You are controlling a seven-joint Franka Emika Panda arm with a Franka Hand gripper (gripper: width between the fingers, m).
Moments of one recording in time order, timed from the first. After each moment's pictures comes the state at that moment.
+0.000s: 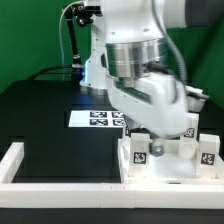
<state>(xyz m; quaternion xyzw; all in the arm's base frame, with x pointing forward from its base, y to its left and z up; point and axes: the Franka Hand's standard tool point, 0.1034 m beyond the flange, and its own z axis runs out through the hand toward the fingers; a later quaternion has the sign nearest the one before) 0.657 0.006 0.077 -0.83 0.55 0.01 0.07</state>
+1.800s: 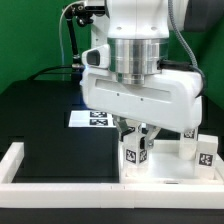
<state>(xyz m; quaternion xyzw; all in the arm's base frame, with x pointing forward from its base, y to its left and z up) 0.658 -0.009 0.078 -0.84 0.53 -0.01 0.04</state>
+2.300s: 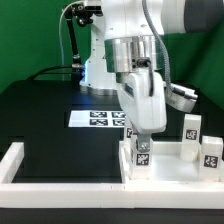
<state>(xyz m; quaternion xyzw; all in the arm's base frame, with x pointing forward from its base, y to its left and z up) 0.664 -0.009 0.078 -0.67 0.74 -0.02 0.09</state>
